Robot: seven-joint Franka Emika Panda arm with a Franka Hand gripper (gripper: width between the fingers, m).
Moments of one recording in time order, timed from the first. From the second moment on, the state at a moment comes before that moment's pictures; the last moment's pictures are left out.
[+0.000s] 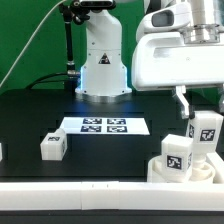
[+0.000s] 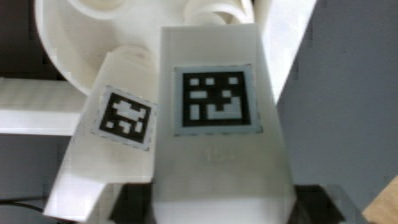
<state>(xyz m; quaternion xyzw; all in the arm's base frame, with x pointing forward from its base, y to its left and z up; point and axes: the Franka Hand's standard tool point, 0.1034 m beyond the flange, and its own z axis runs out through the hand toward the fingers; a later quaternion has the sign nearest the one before) 0.620 0.109 0.110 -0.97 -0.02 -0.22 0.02</state>
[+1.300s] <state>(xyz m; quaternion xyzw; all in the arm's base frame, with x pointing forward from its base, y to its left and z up) 0.625 0.110 0.111 -0.97 -0.02 -0.25 0.02</state>
